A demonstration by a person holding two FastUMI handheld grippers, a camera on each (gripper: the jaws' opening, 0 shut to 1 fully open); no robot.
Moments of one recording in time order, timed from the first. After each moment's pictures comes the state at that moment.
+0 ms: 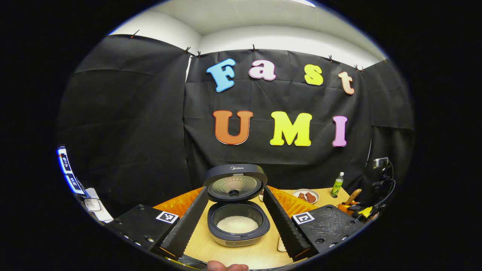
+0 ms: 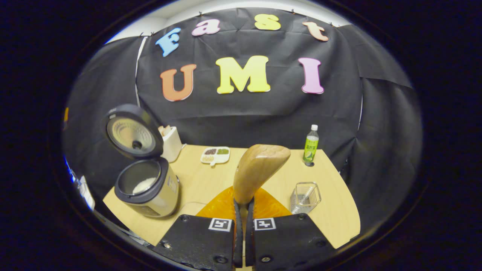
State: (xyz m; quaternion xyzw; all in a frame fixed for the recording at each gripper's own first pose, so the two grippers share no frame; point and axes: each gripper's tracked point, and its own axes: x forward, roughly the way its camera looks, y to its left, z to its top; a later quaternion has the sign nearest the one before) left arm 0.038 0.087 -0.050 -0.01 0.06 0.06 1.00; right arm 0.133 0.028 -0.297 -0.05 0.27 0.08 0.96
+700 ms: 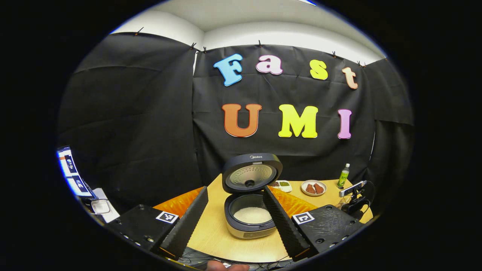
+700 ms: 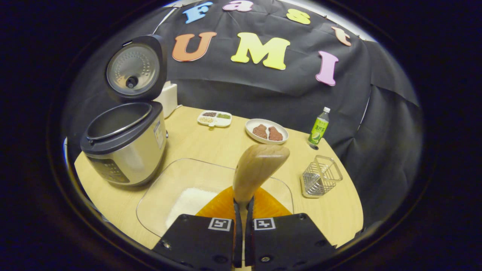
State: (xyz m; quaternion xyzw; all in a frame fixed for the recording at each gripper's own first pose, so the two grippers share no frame) left arm 0.007 0.133 -0.068 0.00 0.09 0.08 0.99; right arm 0.121 0.068 -0.413 -0.13 0.31 0.06 0.94
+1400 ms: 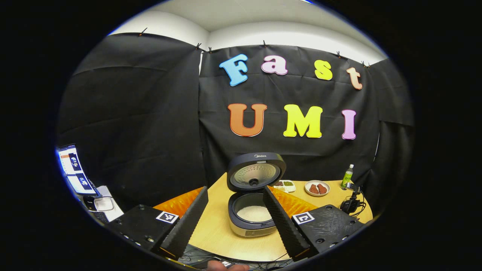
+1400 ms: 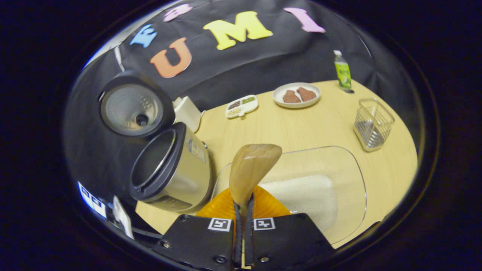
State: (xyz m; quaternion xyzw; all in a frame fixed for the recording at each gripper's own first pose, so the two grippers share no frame) left arm -0.001 0.125 -0.067 0.00 0.09 0.09 0.99; right arm 0.108 0.118 -0.419 0.18 0.43 0.12 0.88
